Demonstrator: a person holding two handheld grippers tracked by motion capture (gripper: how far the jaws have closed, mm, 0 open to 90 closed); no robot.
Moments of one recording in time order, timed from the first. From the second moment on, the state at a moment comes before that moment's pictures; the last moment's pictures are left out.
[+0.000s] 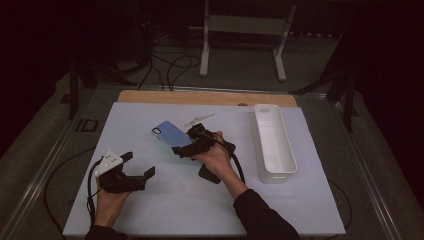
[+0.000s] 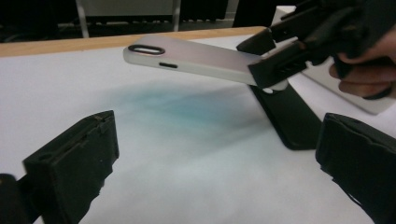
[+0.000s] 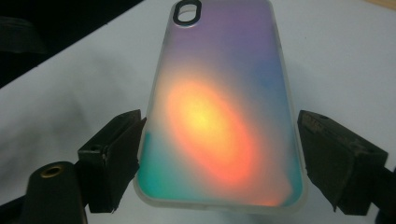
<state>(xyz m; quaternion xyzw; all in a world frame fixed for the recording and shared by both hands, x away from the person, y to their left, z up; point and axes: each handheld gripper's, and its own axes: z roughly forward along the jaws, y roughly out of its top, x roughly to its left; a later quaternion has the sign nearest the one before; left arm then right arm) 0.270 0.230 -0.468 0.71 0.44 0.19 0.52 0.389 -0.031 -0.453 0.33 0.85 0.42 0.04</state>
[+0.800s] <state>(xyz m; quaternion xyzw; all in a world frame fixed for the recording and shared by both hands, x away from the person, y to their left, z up) 0.301 0.206 -0.453 0.68 0.46 0.12 0.55 0.354 -0.038 -0.431 0.26 0.83 0.49 0.05</state>
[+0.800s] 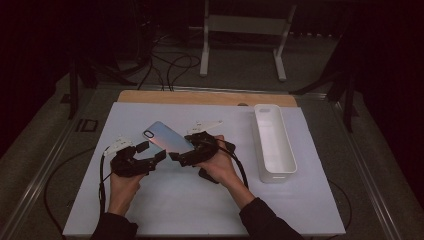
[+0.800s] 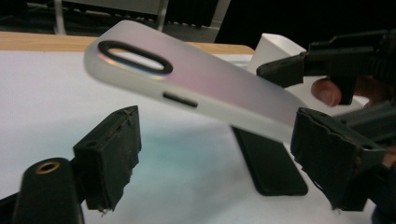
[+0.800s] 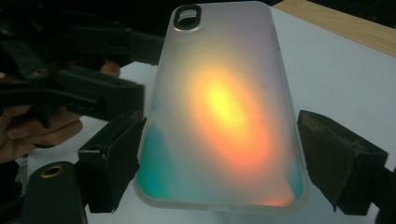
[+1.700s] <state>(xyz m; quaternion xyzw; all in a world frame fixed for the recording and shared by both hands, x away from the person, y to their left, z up) 0.303 0.192 -0.443 0.66 0.44 0.08 0.60 0.338 -0.030 -0.436 0.24 0.83 0.50 0.09</state>
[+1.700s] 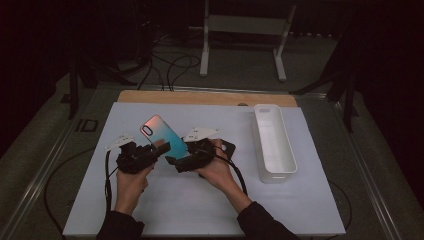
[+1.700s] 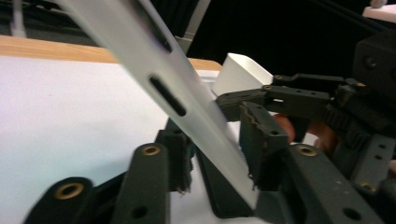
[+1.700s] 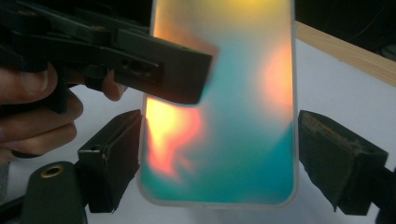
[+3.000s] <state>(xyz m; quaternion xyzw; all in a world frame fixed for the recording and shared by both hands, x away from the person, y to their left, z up) 0.293 0.179 -0.433 0.70 0.41 0.12 0.57 0.340 -0.059 -0.427 0.24 0.83 0.50 0.10</state>
